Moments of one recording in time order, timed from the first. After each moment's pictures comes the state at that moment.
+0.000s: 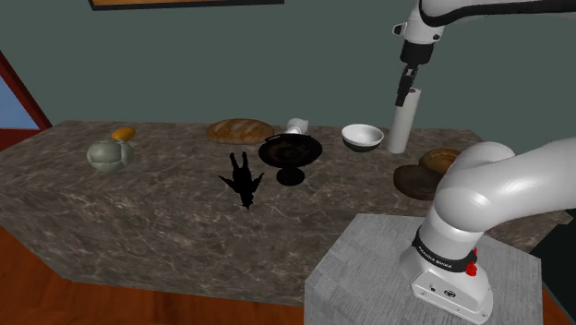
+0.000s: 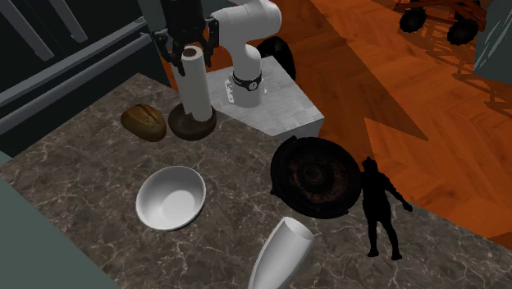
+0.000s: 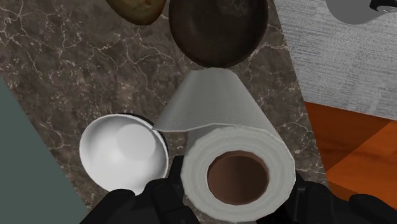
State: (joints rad) arm -0.09 -0.90 -0.47 -2.46 -0.38 1.69 -0.57
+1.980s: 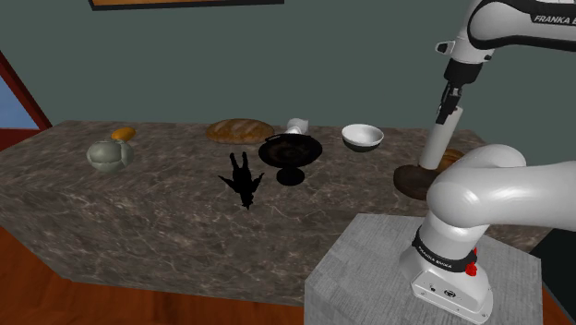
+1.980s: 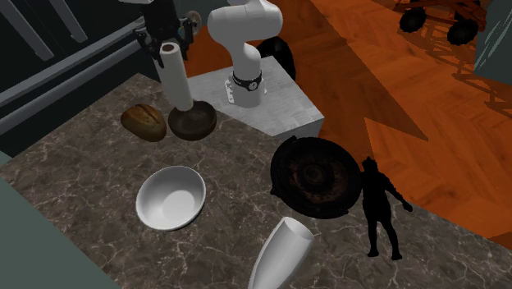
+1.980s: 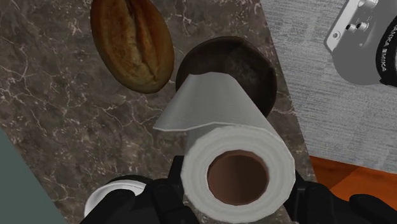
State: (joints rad) arm -0.25 -1.17 -0.61 -2.61 -0.56 1.61 -0.74
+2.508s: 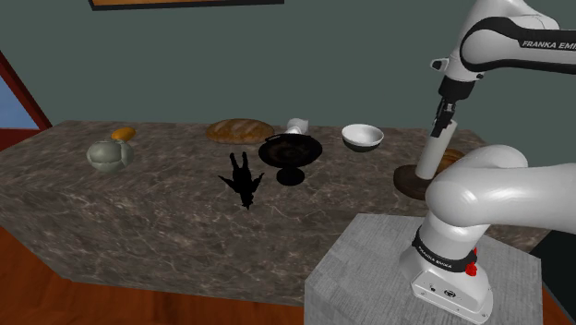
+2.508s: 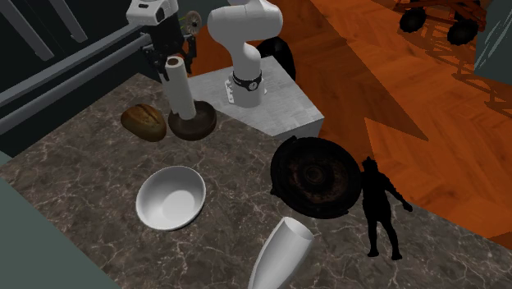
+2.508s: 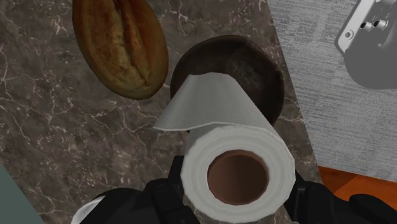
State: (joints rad) arm -0.27 -1.18 -0.67 -2.71 -0.62 1.69 -0.73
